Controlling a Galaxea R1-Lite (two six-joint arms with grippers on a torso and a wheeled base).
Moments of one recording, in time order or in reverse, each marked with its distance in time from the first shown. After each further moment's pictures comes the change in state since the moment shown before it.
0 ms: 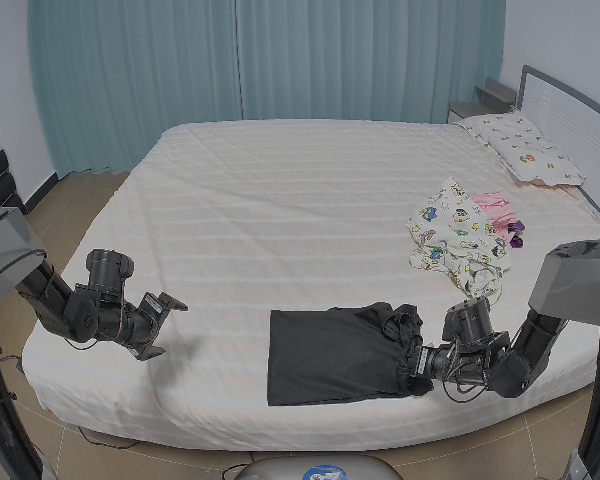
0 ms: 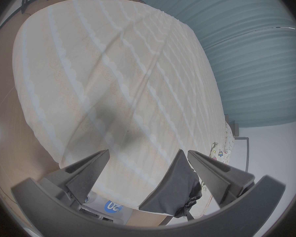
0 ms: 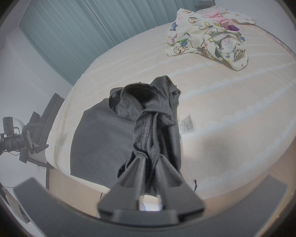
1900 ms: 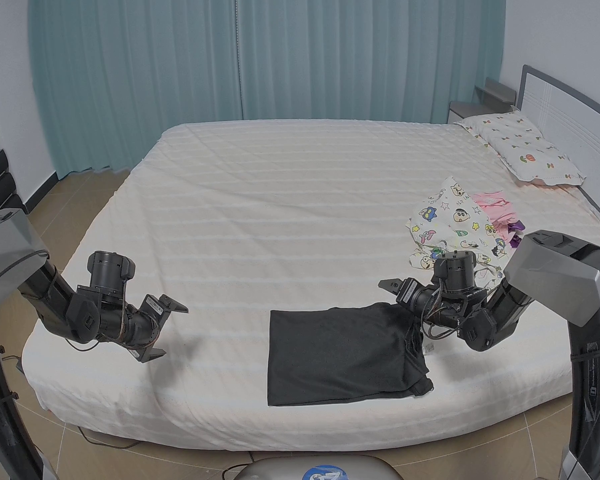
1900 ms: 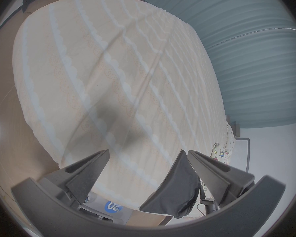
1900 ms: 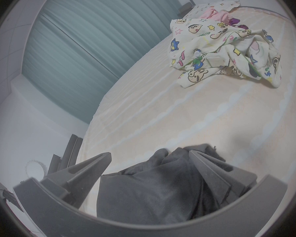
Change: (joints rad) left arm 0.000 0.016 -0.004 -0.001 -0.001 -0.005; right arm -0.109 0.202 -0.480 -0.039 0.076 0.216
